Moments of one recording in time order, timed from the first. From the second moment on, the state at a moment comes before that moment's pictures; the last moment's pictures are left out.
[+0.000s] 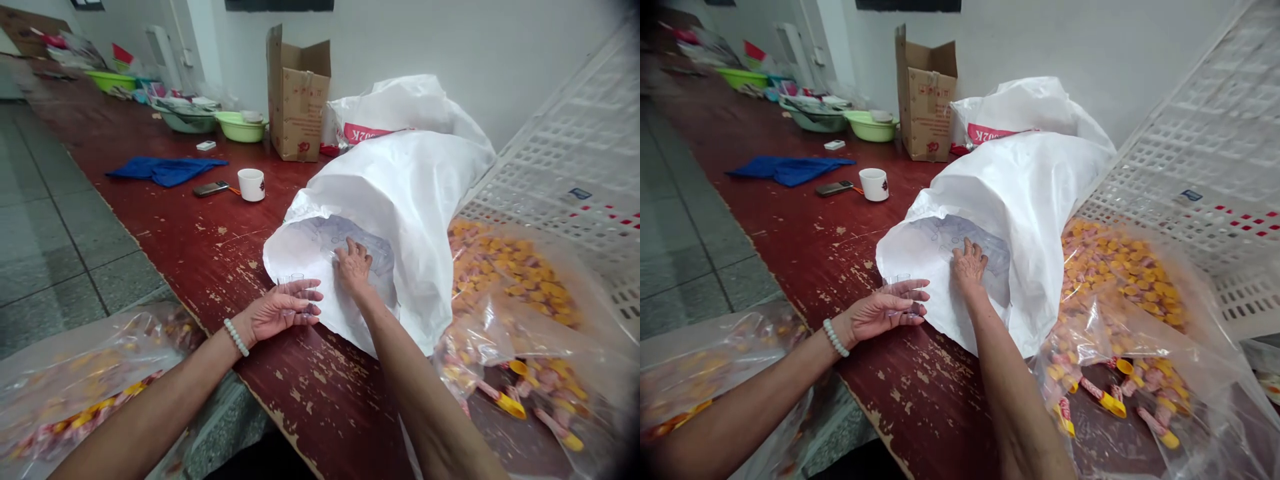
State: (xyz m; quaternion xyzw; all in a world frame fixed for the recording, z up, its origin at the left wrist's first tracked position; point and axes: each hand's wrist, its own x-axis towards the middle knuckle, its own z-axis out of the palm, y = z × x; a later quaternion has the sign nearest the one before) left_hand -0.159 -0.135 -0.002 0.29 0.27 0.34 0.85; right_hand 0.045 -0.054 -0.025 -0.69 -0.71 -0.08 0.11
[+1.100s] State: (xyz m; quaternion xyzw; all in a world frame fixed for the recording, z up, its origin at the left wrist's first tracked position) left_hand -0.098 -0.201 -0.002 0.50 0.34 0.40 0.69; right_hand 0.041 -0.253 0.042 -0.53 -0.68 0.24 0.44
